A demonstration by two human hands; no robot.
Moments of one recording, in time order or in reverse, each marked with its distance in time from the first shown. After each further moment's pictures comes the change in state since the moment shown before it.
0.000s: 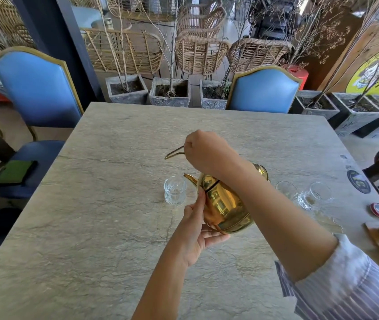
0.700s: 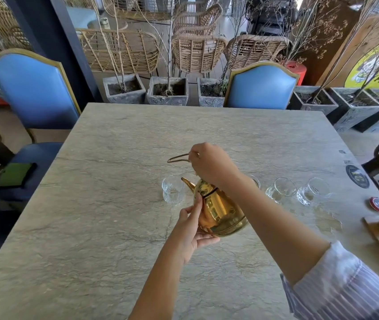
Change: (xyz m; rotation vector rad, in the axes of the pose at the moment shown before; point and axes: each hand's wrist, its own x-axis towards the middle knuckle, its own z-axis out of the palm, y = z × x) left_hand 0.027 -0.015 -0.020 0.138 0.124 -0.057; right_hand -0.005 0.033 0.028 0.121 0.045 0.062
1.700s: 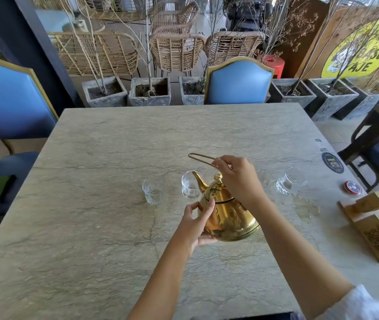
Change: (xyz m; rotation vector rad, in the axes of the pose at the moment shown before) left_hand 0.020 -0.024 0.045 0.254 -0.020 0.023; right_hand -0.060 0.089 -0.030 0.292 0.300 0.173
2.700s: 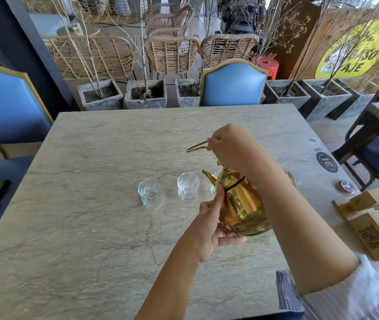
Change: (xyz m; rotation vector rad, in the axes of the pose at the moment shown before) left_hand -0.037 0.025 0.039 -0.179 -0.232 -0.075; right_hand 0.034 -0.058 -0.037 -0.335 -0.130 -0.021
